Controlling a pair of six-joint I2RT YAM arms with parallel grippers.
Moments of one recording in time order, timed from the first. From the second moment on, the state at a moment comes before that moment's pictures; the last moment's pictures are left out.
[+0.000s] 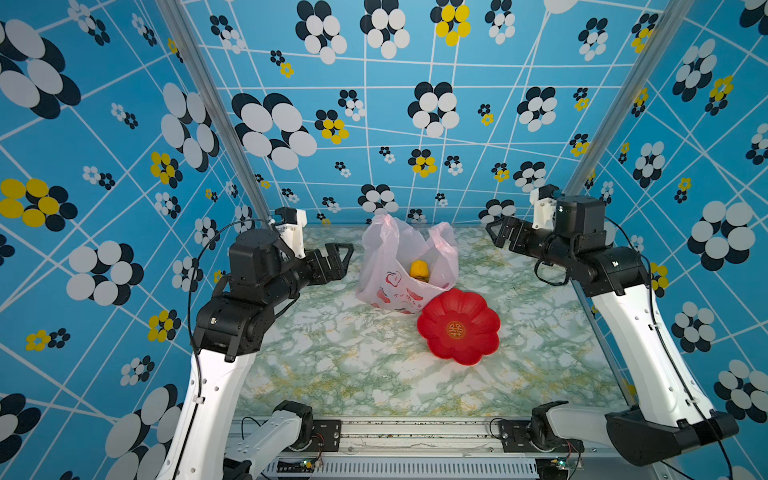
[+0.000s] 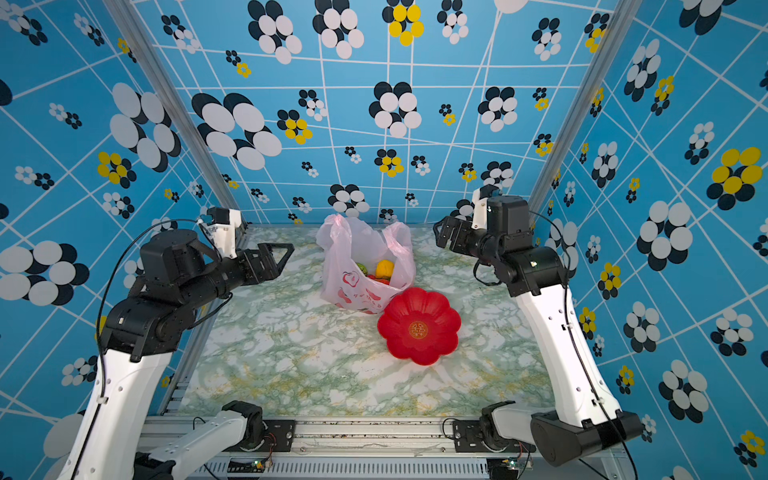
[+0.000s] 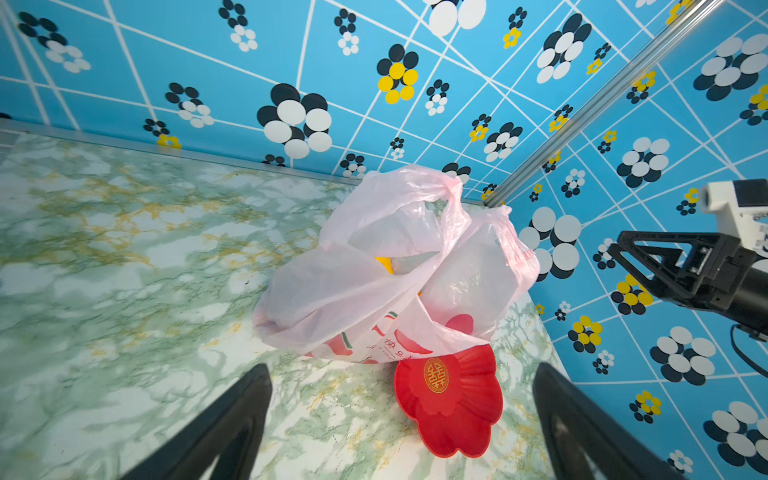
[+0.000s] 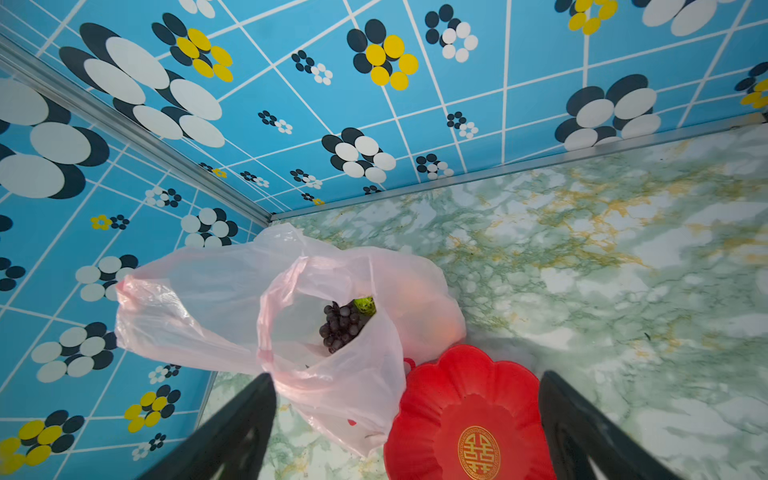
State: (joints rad) left arm -0.23 0.97 1.48 -0.88 0.24 -0.45; right arm 0.26 1.23 1.59 -0.85 -0.08 0.41
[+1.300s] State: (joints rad) left arm -0.08 0.74 0.41 -0.14 -0.39 -0.29; right arm 0.04 1.41 0.32 0.63 0.27 0.08
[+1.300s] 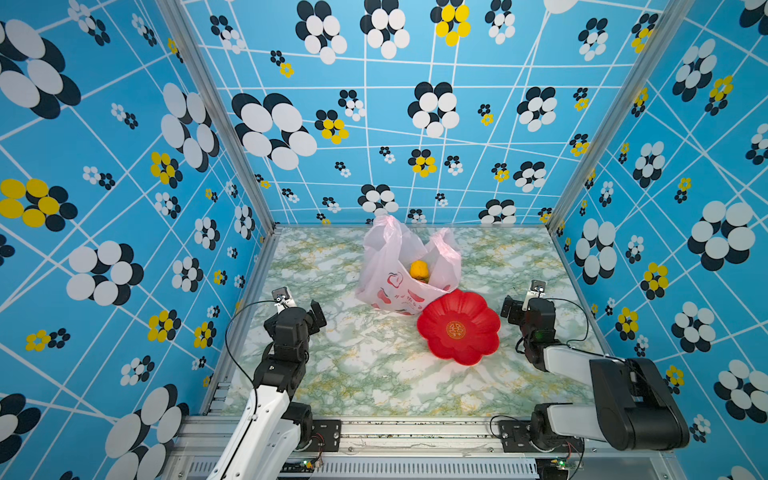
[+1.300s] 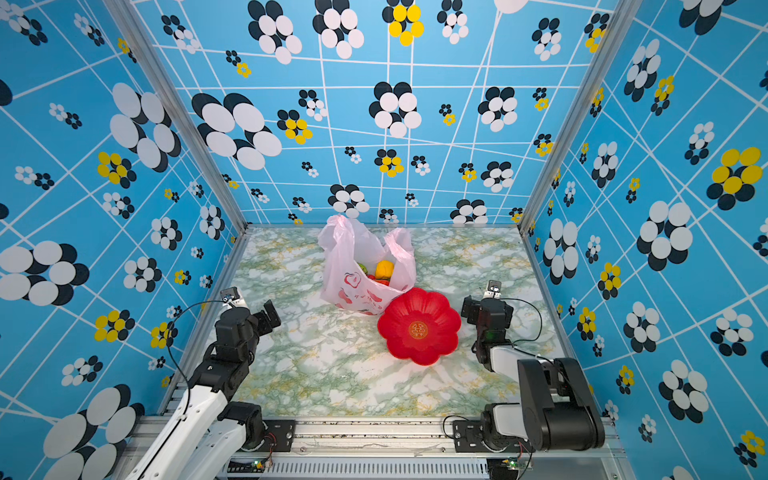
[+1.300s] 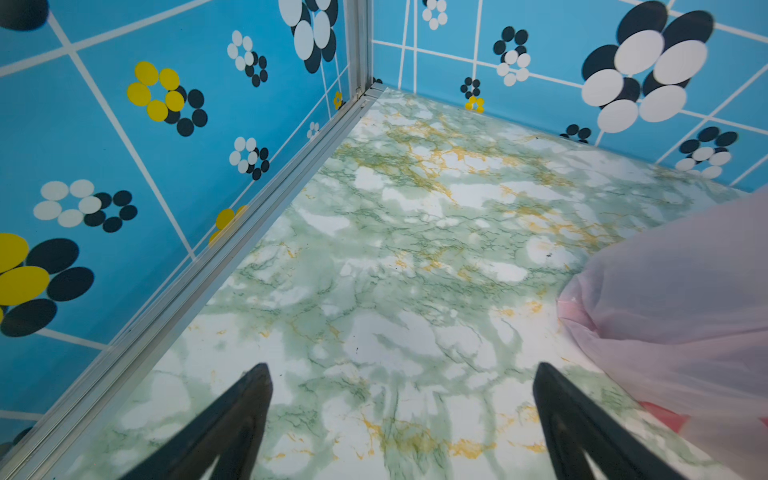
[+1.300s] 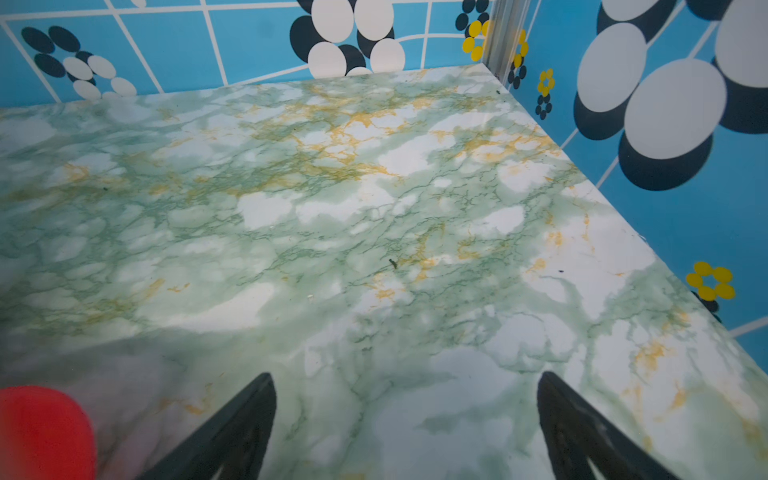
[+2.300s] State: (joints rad) left arm -0.04 1.49 0.43 0.66 -0.20 -0.08; right arm 0.04 1.56 0.34 0.89 0.24 0.04
